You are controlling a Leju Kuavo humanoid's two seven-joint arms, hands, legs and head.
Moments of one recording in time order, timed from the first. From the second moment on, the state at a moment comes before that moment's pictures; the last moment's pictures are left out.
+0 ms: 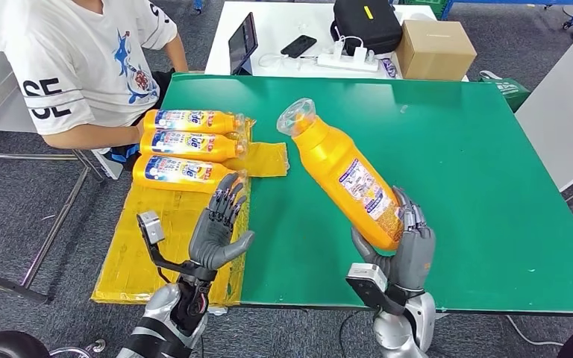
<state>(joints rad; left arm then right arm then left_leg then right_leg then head) -0.23 -0.23 -0.25 -1.11 0.35 -0.34 -0.44 0.02 0.17 0.08 -1.46 0.69 -0.69 -0.70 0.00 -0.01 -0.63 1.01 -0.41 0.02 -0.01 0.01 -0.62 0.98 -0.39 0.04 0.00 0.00</state>
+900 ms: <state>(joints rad) -0.23 -0.18 -0.32 -1.06 0.39 -0.48 -0.43 -0.10 0.20 0.47 -0.91 0.56 -0.58 -0.70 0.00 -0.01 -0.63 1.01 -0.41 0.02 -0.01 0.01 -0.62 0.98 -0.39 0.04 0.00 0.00</state>
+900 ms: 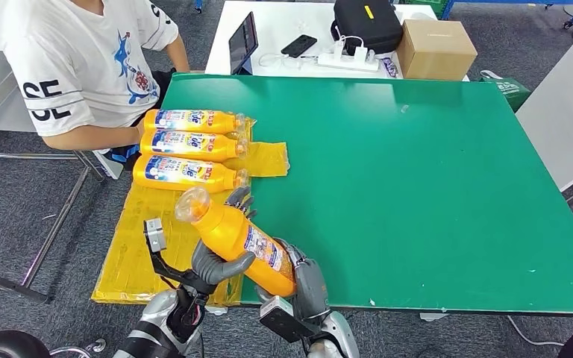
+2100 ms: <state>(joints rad) -0.23 -0.14 -0.34 -1.02 0.40 -0.45 -0.38 -0.15 0.25 0.40 -0.77 0.82 -0.70 -0.65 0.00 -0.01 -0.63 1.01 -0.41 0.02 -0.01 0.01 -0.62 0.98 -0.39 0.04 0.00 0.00</state>
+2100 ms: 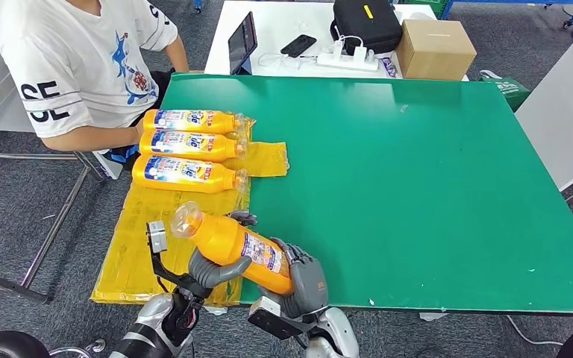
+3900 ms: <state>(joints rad) -0.35 -0.15 -0.14 -1.23 0.01 0.24 -0.56 -0.06 0.22 0.47 -1.21 0.32 -0.54 -0.70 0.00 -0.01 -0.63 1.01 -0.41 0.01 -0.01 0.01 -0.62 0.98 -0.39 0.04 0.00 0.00</state>
